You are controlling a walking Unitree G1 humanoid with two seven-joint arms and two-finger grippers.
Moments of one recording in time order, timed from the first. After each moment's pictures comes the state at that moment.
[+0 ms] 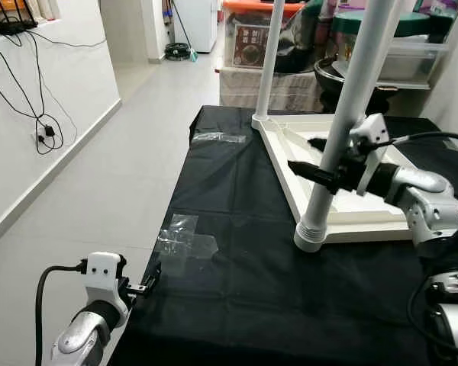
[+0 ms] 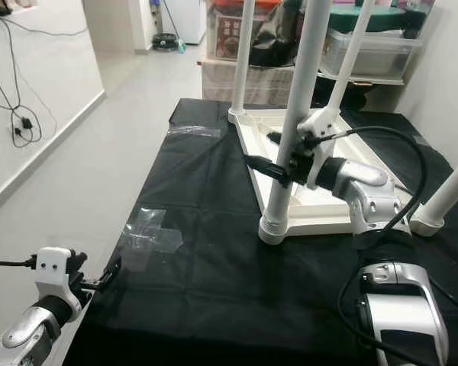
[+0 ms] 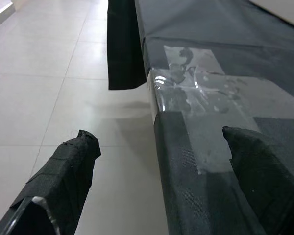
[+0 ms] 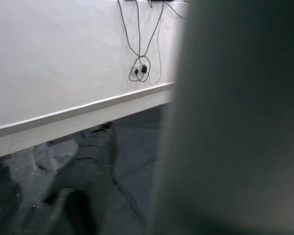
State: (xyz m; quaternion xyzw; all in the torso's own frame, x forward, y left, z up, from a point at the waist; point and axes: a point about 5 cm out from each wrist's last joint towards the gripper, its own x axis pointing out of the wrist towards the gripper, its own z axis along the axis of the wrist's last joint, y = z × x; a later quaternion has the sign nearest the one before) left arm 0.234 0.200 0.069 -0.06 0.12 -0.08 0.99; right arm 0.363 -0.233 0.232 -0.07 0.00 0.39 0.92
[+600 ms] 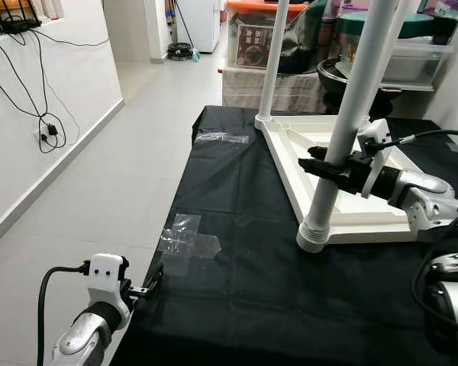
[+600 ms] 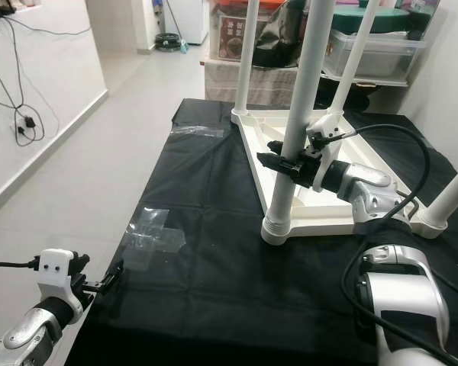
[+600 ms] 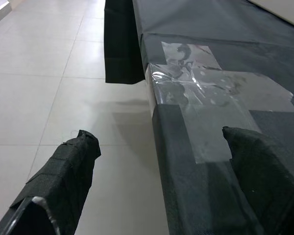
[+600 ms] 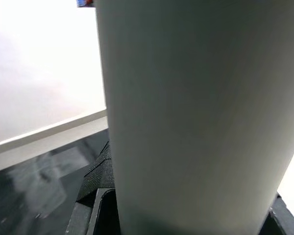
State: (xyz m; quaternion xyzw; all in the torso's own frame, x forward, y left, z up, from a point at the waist) left arm 0.234 0.197 0.067 -0.05 0.12 -0.09 0.99; right arm 0.373 -0.244 0.226 -0.03 0.00 0.37 0.93
